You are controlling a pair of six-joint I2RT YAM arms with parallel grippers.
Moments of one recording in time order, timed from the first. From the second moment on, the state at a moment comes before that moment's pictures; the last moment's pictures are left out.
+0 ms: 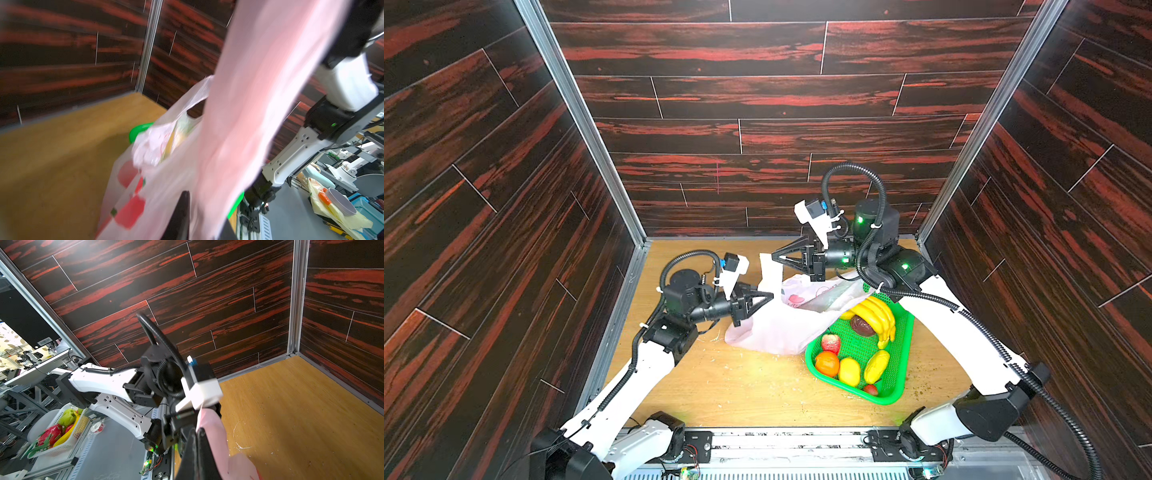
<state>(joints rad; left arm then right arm) -0.39 1.07 0.82 0.13 0.89 -0.31 0.66 1.51 1.73 -0.40 -0.87 0.16</state>
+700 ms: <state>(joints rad) -0.39 1.06 0.67 0.22 0.81 -0.36 0.58 1.50 1.78 -0.44 -0.87 0.17</state>
